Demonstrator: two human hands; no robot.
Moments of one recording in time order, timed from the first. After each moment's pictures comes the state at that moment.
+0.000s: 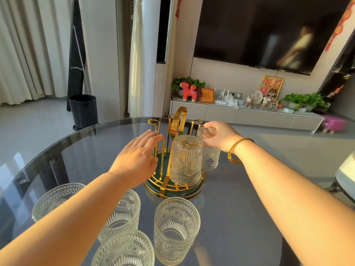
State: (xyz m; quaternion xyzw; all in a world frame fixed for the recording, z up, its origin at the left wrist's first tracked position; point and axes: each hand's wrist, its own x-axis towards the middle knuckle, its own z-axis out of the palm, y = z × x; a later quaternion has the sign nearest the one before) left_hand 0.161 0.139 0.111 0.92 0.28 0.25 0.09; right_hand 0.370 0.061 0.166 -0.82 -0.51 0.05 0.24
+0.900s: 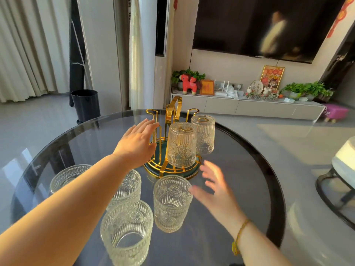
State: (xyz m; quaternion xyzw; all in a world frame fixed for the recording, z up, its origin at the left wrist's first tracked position) left_hand 0.158 0.128 0.116 0.92 0.30 0.23 0.10; right_hand 0.272 -0.057 0.068 -0.68 -0.46 0.21 0.53
